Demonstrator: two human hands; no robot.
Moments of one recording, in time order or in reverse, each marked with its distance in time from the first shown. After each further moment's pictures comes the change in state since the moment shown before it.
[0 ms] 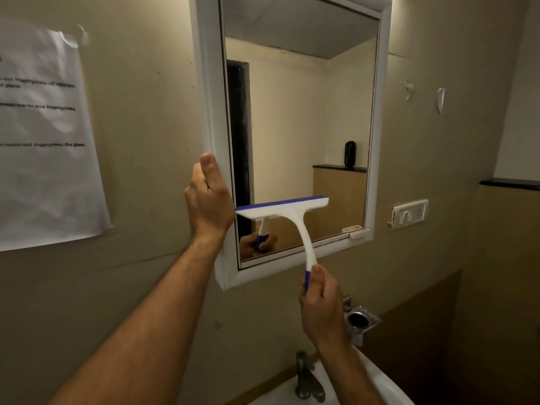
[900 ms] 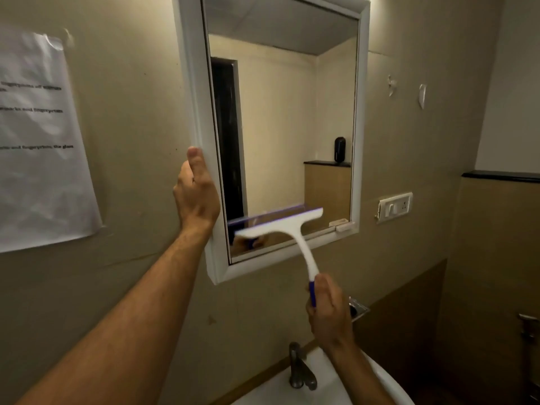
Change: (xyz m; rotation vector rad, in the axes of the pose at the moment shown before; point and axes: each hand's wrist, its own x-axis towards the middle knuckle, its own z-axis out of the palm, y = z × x) left_hand 0.008 0.003 -0.002 0.074 -0.028 -0.145; right_hand -0.021 0.001 -0.037 -0.014 -0.059 0.037
